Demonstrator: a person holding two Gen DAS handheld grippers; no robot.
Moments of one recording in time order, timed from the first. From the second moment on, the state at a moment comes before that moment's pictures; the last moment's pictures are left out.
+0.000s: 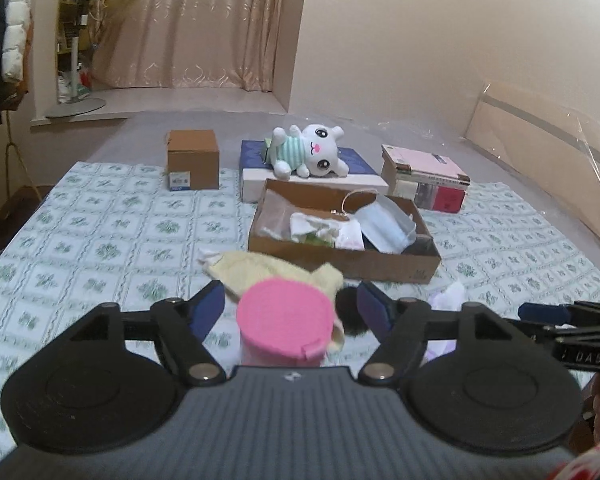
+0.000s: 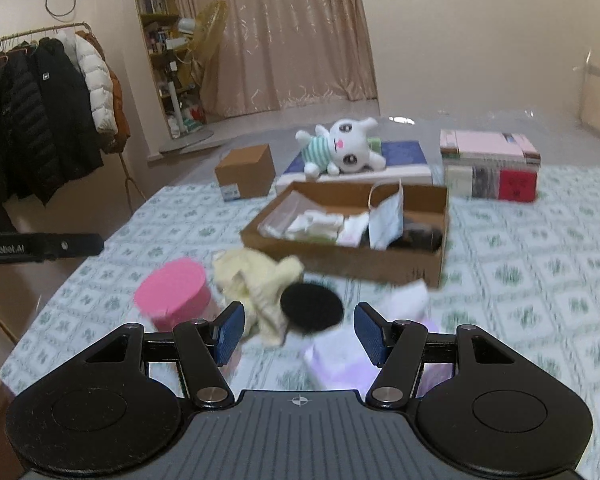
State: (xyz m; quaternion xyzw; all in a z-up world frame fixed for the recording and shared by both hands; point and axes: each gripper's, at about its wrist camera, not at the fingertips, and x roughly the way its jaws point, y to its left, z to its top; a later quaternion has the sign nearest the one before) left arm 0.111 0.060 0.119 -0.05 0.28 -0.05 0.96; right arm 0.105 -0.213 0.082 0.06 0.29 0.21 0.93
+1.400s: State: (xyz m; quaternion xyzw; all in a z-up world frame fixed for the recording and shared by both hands) left arm 0.063 0.047 0.063 -0.02 0.34 -0.08 0.94; right arm 0.069 -0.213 0.052 0.04 0.33 0.21 0.92
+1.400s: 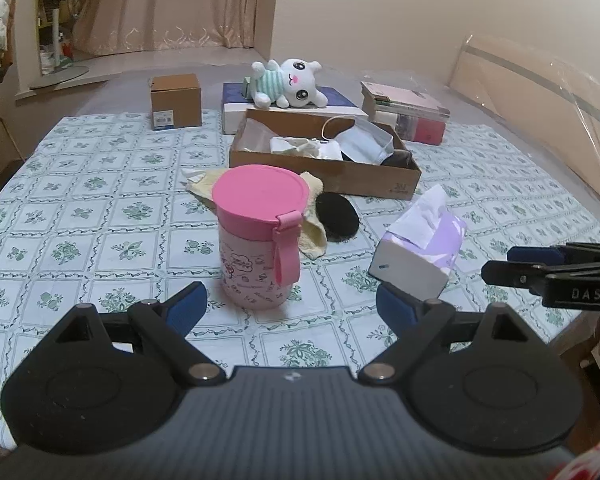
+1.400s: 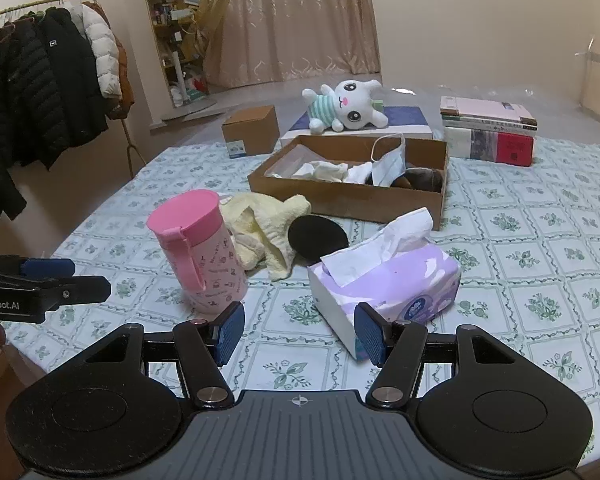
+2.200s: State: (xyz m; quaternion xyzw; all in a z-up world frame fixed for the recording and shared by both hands) left arm 0.187 0.087 0.105 0.07 0.35 -0.14 0.92; right arm 0.176 -0.202 0.060 -0.08 0.32 0.30 0.90
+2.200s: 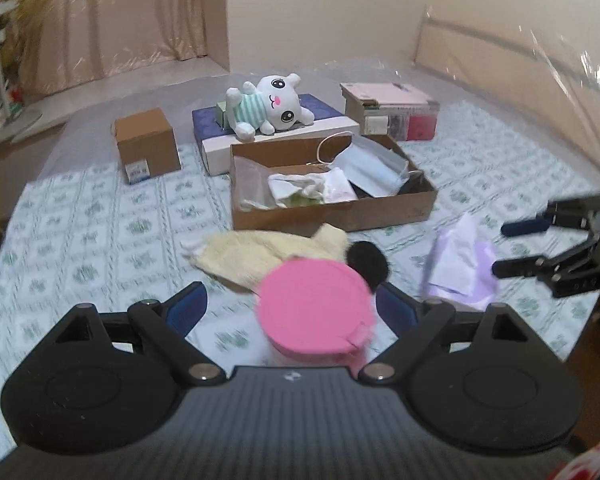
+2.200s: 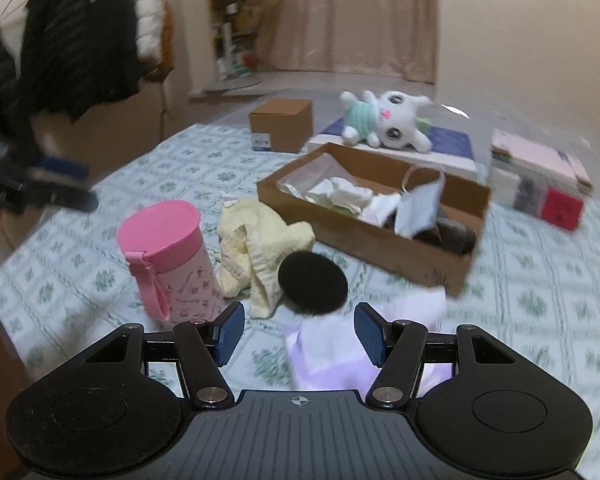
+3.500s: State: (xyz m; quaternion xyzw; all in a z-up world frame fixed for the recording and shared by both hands) left arm 0.418 0.062 0.001 0.14 0.52 -0.33 0.77; right arm 0.352 -0.102 -0.058 -0.37 0.41 0.49 0.68
